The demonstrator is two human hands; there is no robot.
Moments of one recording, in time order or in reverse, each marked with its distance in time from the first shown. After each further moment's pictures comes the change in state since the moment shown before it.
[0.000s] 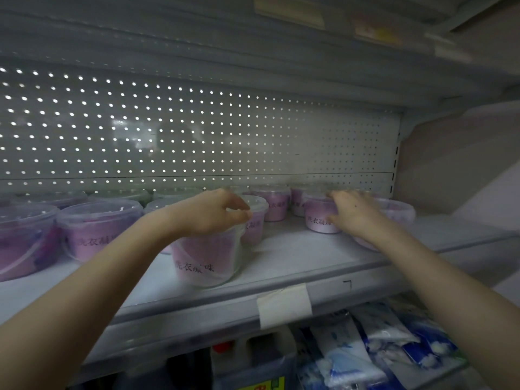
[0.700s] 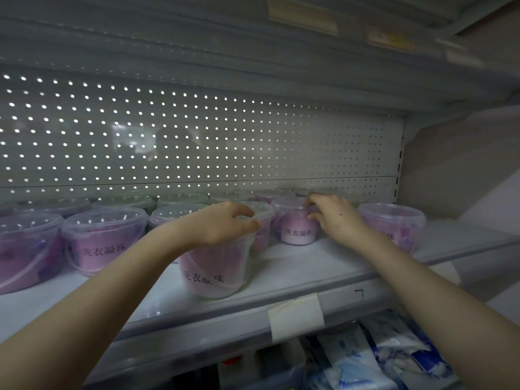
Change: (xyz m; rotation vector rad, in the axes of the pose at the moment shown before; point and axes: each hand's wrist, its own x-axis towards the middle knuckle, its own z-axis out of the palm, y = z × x) left_hand 0.003 -0.005 0.005 -0.096 -0.049 -0.098; right_hand 0.004 -0.037 0.002 0.329 0.125 -0.175
